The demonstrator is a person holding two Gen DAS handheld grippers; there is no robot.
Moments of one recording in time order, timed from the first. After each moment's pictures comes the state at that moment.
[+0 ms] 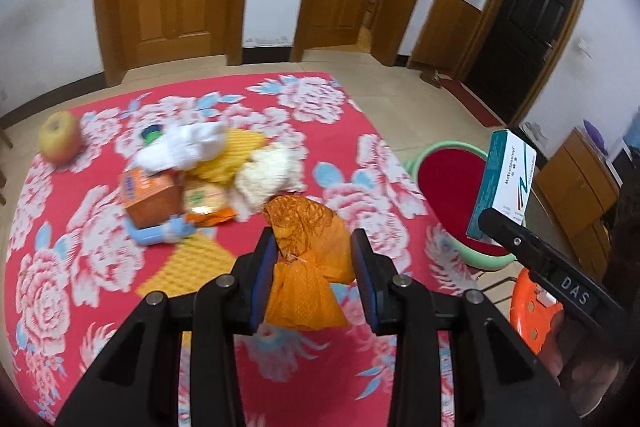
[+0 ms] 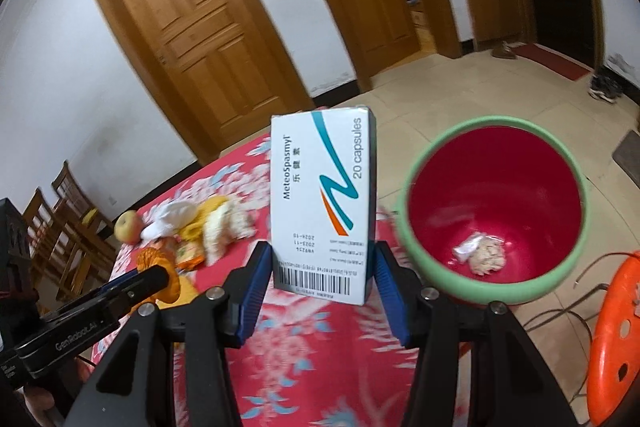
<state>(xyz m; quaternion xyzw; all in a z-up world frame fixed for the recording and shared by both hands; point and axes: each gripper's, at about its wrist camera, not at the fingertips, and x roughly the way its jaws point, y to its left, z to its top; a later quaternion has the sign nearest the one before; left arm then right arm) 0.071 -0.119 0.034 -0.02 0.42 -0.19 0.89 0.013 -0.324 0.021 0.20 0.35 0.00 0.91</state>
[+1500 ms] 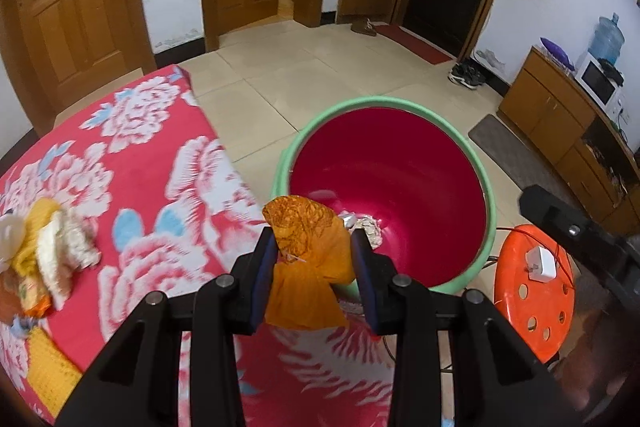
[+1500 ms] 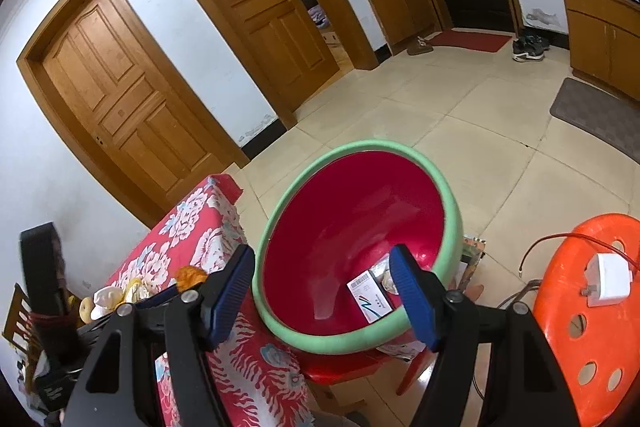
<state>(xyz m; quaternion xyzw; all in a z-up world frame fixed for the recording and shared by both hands) 0.102 -0.306 -0.008 0.08 0.44 -0.29 0.84 -0.024 -0.464 0.004 0.29 0.30 -0.12 0.90</state>
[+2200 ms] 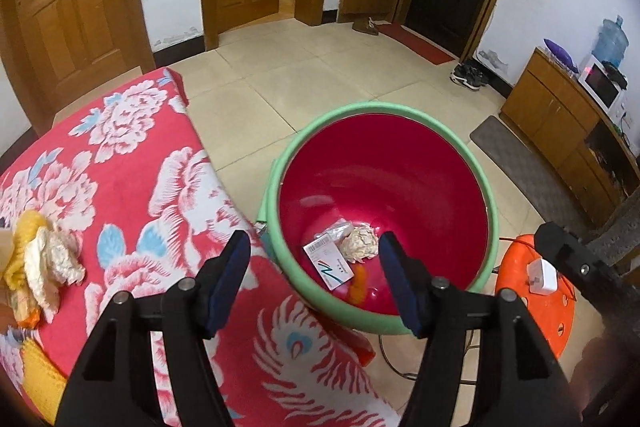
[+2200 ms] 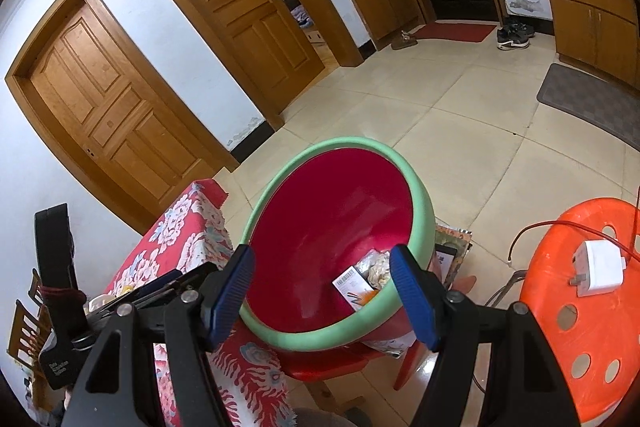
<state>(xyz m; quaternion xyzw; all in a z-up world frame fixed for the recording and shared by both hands) 0.111 -0.318 -0.007 0.07 0.44 -0.29 0.85 -0.036 -0.480 -0.004 0.31 0.30 -0.14 0.89</state>
